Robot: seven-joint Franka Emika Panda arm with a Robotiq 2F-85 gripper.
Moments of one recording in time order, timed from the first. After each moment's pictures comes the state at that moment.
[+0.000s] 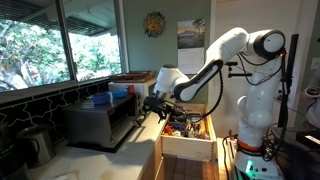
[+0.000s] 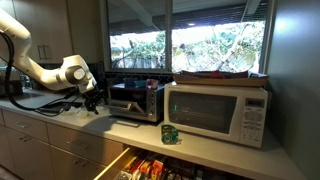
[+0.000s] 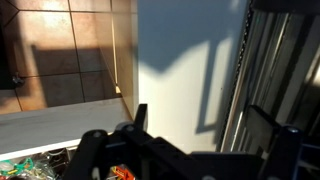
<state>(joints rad) 0.06 -0.25 0.18 -2.47 -0.26 2.62 1.87</state>
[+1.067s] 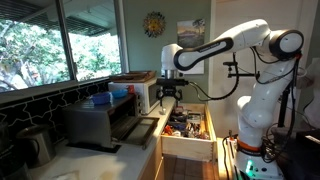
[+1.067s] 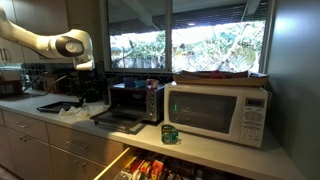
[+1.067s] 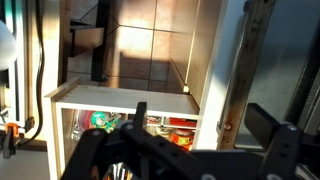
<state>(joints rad) 0.07 -0.45 0.08 -2.32 0.03 1.93 1.45</state>
